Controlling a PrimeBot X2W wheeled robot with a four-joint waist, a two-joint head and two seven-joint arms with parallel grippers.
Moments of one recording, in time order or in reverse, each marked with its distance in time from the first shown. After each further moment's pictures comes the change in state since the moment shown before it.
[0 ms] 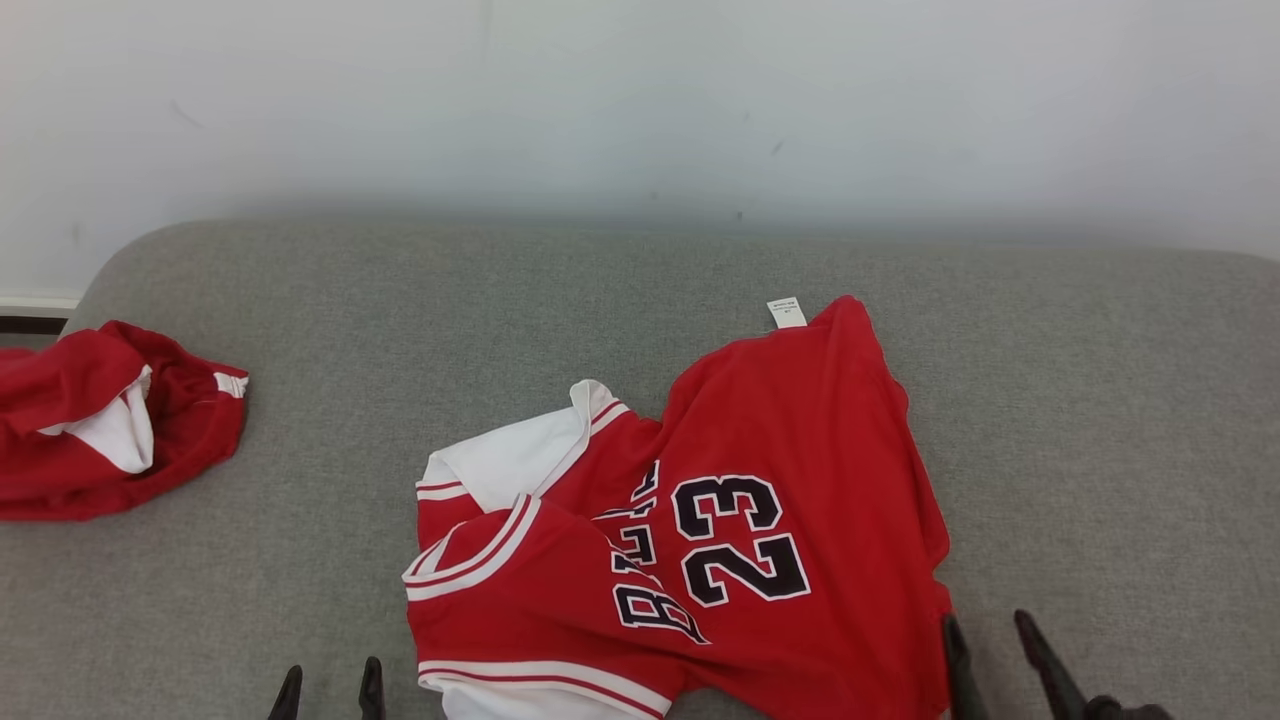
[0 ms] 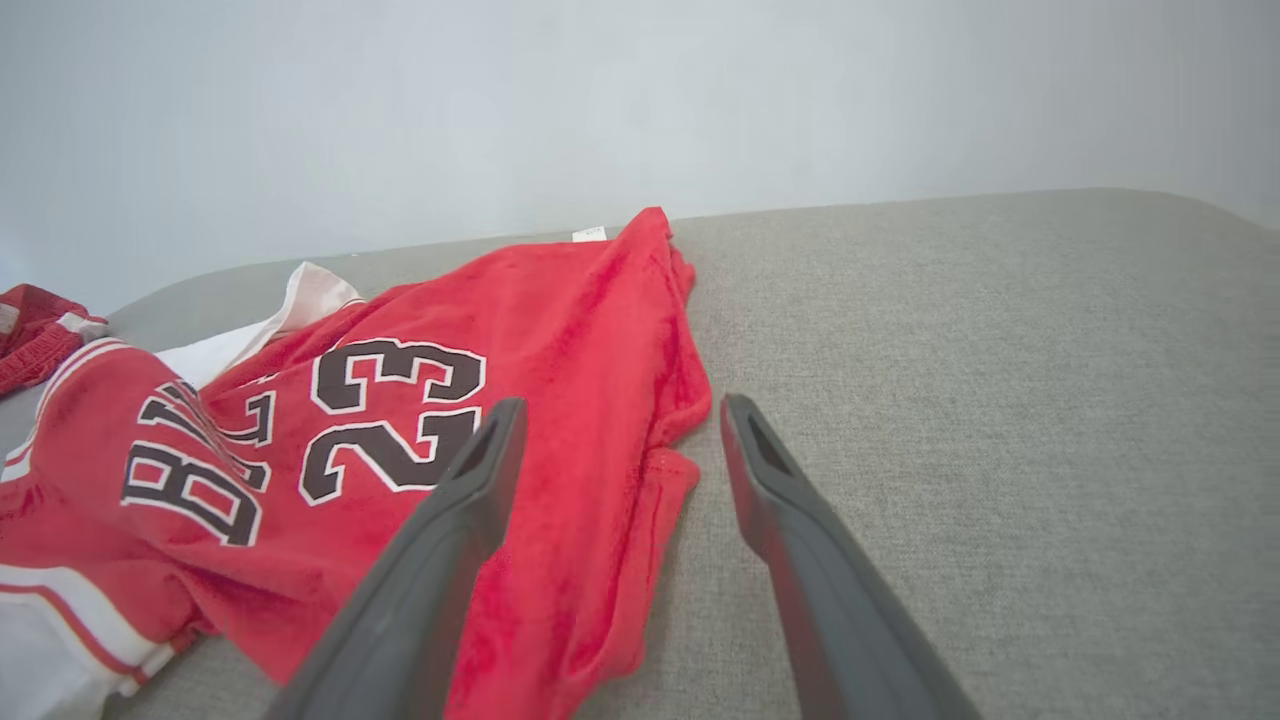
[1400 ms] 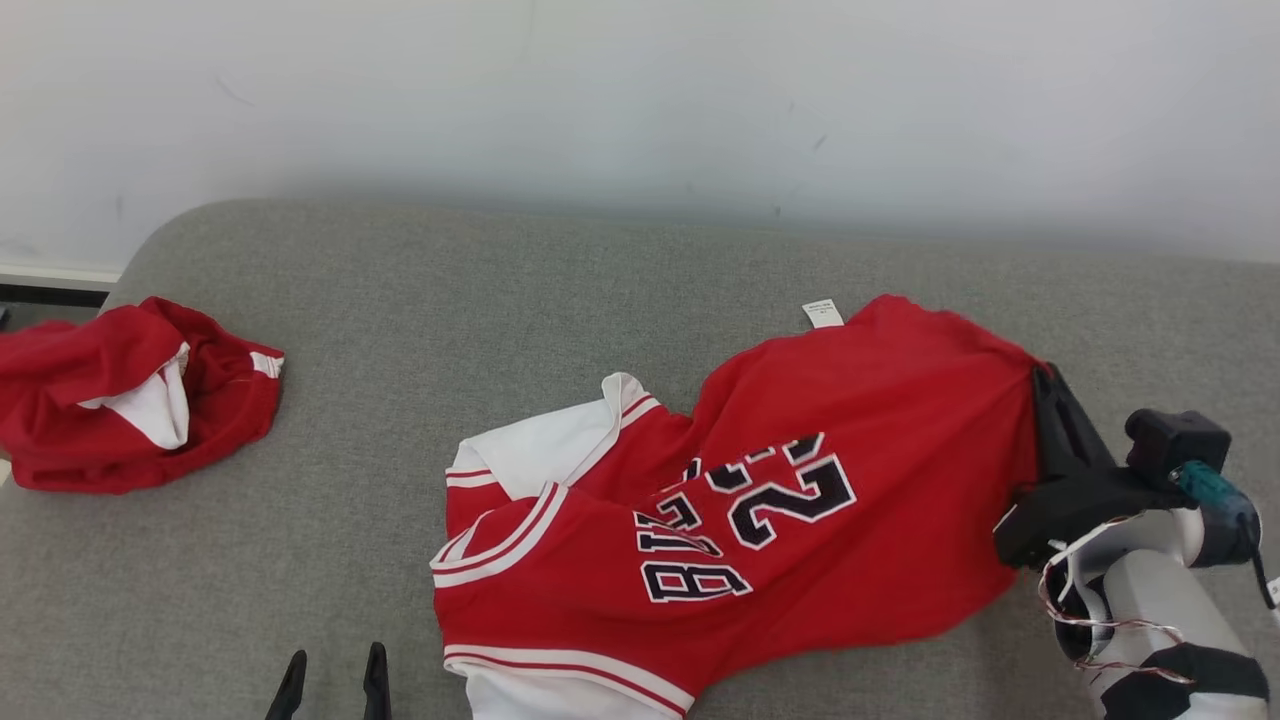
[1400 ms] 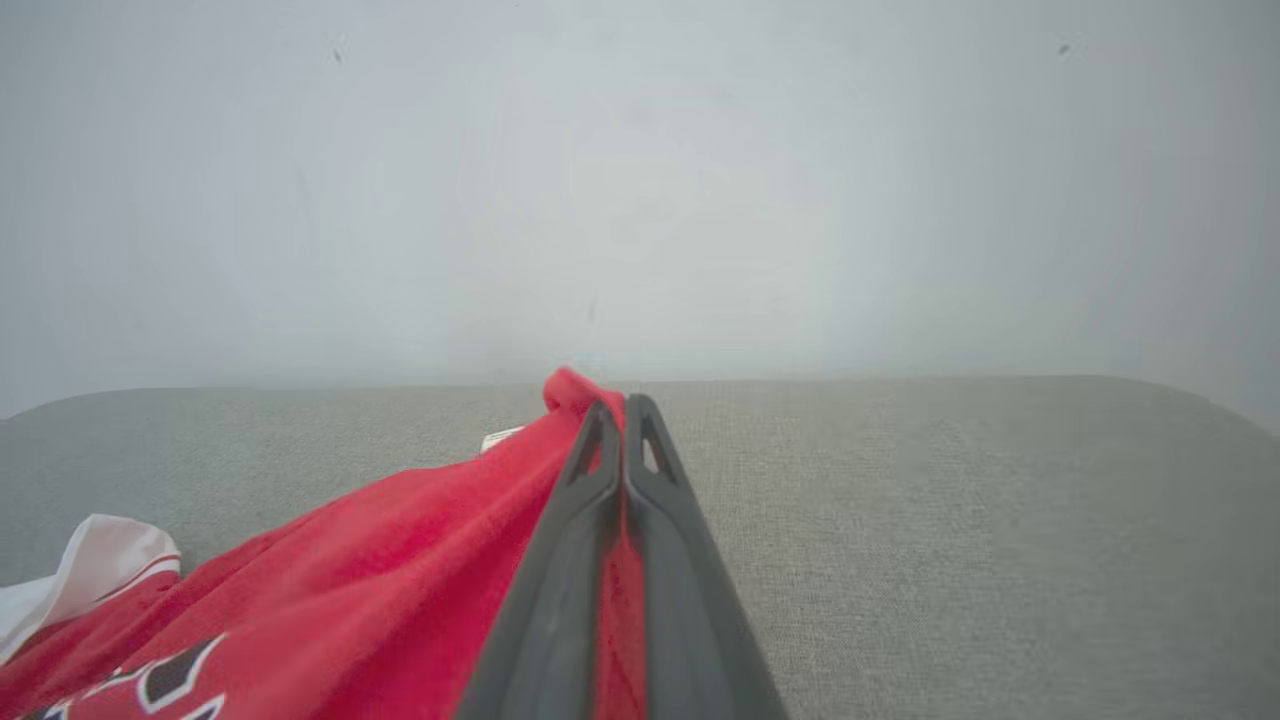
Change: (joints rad) left arm -0.021 -0.002 -0.005 0.001 0.005 0.000 0.000; right arm -0.637 -0.118 -0.061 0.553 0.031 0.000 0.000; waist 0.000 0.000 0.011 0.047
